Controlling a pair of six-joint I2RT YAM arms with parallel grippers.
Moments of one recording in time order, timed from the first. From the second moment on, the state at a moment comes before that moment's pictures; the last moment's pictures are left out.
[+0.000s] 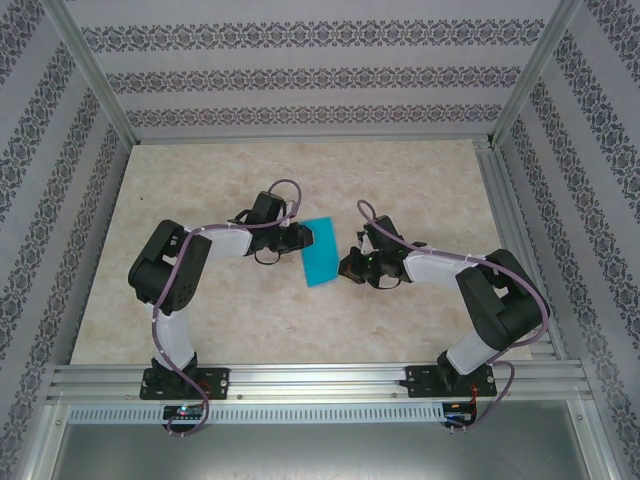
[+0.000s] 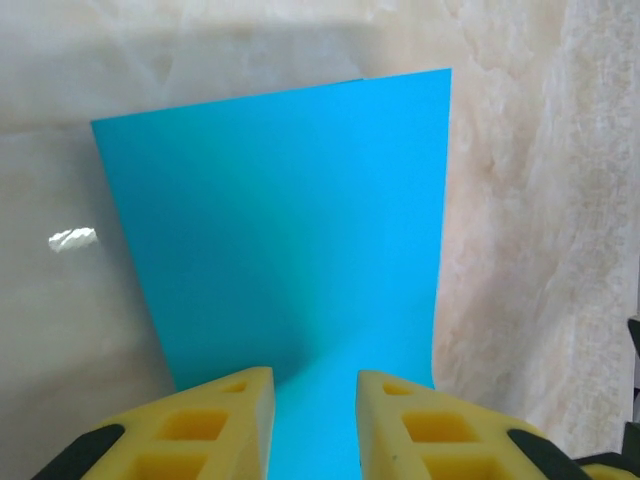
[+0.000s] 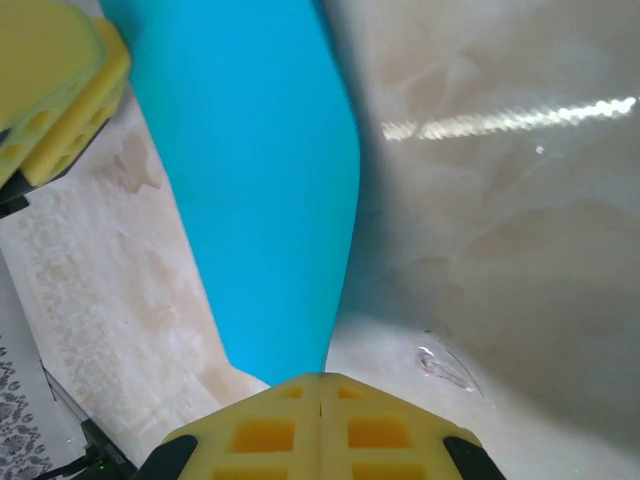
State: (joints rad) left arm -0.46 1.91 1.03 0.02 0.50 -0.69; right arm 0.52 1.60 0.72 -0.11 -0.49 0.84
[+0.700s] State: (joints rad) left arm -0.46 1.96 1.07 -0.02 0.49 -0.68; right arm 0.54 1.76 0.84 0.16 -0.55 0.93
